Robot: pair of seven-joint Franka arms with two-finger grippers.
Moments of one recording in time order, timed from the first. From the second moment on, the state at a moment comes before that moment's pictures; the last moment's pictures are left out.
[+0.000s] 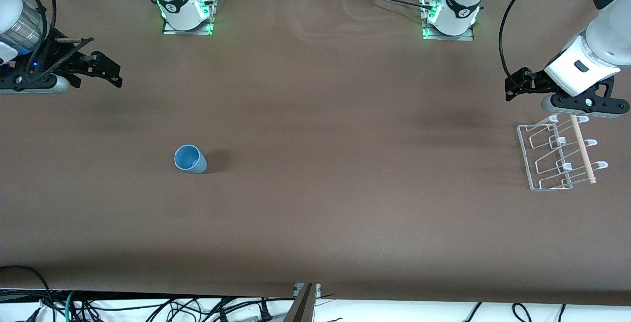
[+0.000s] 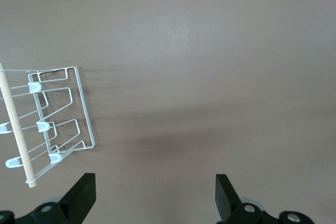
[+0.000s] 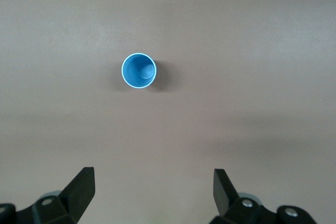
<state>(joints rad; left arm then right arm) 0.03 0.02 -0.12 -1.67 0.03 1.63 0.02 0.15 -0.05 -0.05 -1.70 0.02 1.64 0.09</state>
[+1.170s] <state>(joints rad) 0.03 0.02 -0.12 -1.67 0.03 1.61 0.02 0.20 0.43 -0.04 -1.70 0.02 2.04 0.08</state>
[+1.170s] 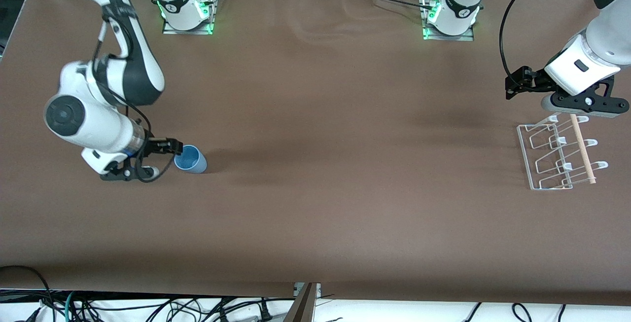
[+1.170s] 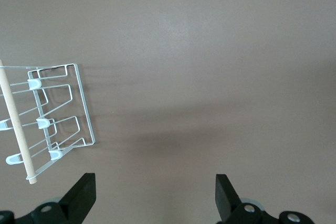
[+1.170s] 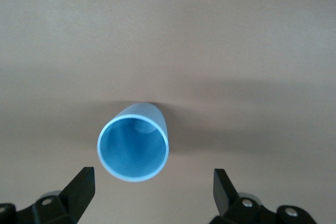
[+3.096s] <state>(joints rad) 0.03 0.02 -0.12 -1.66 0.03 1.61 0.02 0.21 0.60 -0.05 -1.69 0.02 2.10 -0.01</state>
